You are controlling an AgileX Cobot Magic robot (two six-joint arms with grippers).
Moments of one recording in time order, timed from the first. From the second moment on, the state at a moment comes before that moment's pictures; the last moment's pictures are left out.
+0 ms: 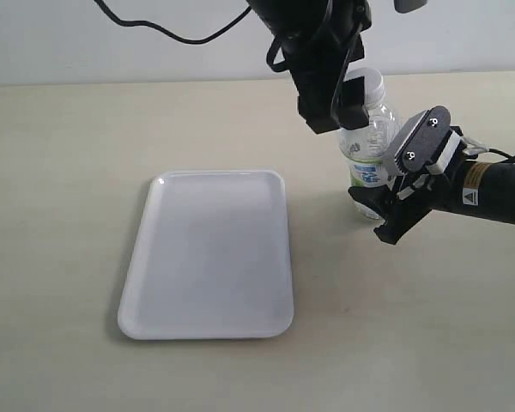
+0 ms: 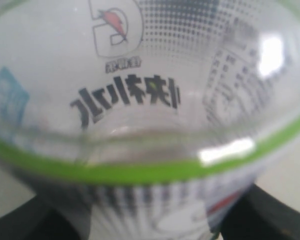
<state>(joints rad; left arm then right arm) -0.81 2.04 -1.94 -0.23 0.94 1.05 -0.08 1.95 -0.65 -0.80 -0.76 -0.05</state>
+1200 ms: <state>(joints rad) -0.81 2.03 -1.94 -0.22 0.94 1.59 -0.08 1.95 -0.65 -0.80 -0.76 -0.05</state>
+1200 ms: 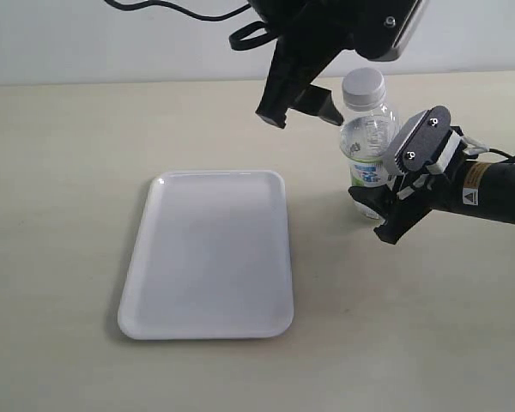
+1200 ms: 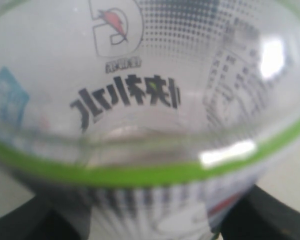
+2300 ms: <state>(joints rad) -0.81 2.05 -1.94 -0.29 0.91 1.59 -0.08 1.95 -0.65 -0.80 -0.76 -0.05</state>
